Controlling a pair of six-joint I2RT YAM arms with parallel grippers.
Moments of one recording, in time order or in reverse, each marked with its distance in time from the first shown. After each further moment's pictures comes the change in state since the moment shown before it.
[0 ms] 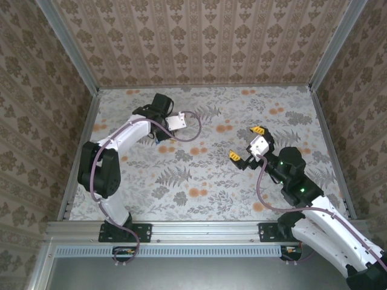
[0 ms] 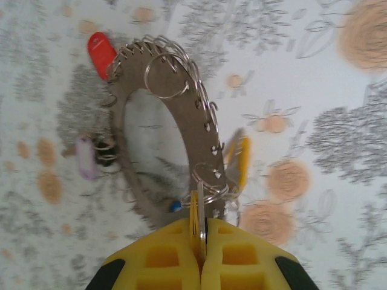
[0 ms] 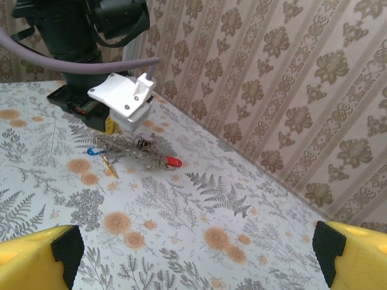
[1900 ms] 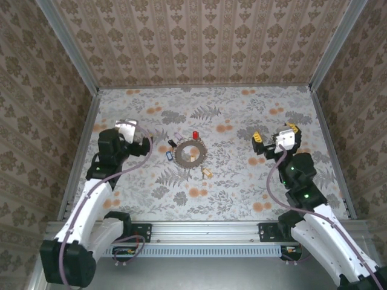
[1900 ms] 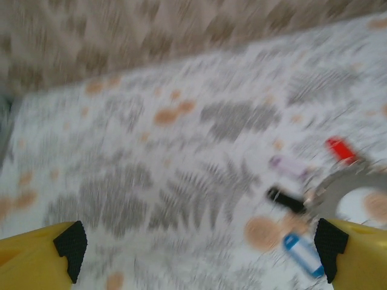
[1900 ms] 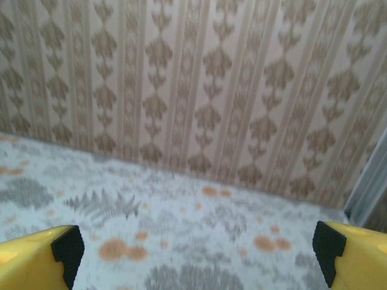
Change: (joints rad) left arm 0.331 -0.854 -0.796 0.576 0.114 -0.750; right arm -0.148 -0.072 -0.134 0.157 0.370 0.205
